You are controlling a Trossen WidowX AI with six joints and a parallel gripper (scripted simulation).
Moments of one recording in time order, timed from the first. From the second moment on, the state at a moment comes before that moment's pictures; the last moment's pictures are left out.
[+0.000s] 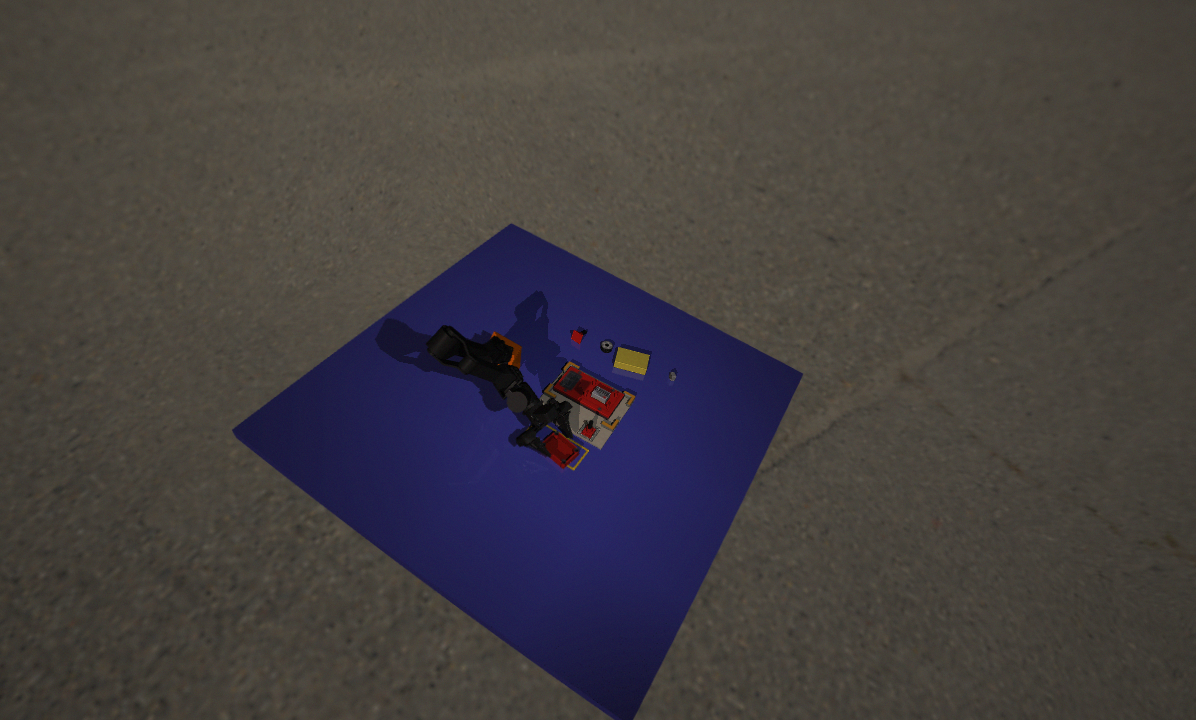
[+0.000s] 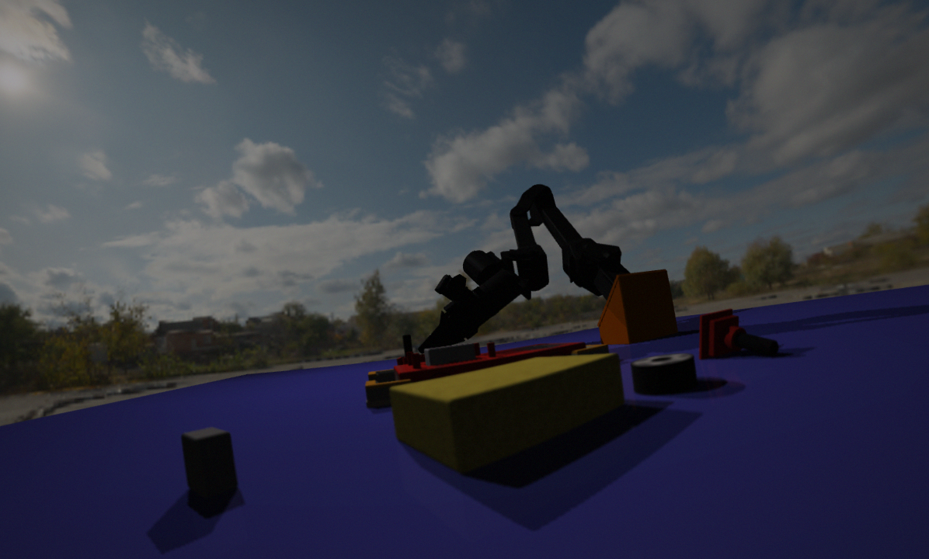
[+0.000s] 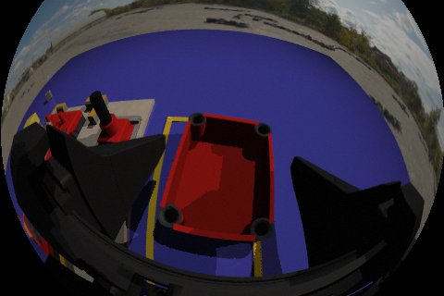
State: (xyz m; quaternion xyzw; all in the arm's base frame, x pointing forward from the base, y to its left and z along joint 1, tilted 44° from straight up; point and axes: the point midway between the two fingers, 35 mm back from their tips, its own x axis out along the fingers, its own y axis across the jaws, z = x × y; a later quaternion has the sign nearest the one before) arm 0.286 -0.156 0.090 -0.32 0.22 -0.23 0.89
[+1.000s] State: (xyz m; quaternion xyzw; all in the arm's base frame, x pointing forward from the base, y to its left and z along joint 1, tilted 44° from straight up) arm 0.285 -0.166 0.079 -0.33 0.22 -0.23 0.89
